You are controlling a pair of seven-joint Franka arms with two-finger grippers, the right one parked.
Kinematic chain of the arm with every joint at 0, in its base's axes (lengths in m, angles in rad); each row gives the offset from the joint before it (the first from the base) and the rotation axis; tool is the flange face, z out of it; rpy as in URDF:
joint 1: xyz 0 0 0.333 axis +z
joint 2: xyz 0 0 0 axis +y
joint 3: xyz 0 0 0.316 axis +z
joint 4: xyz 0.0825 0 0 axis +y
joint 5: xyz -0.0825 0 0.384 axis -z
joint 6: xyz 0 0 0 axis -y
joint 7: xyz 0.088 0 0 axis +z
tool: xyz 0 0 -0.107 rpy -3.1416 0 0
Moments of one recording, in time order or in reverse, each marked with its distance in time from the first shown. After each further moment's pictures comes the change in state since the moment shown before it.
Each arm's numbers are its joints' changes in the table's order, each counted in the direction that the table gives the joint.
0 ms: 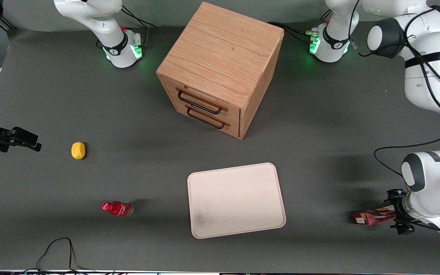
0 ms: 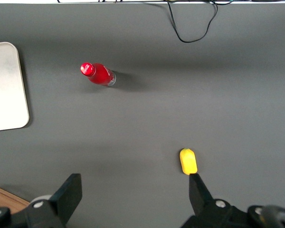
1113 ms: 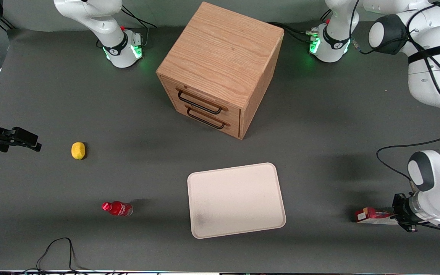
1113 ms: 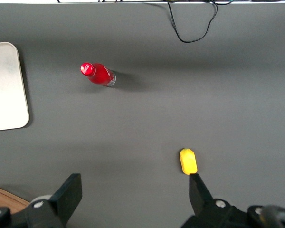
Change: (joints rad) arm 0.003 -0.044 0.000 -0.047 0.055 -0.097 0.024
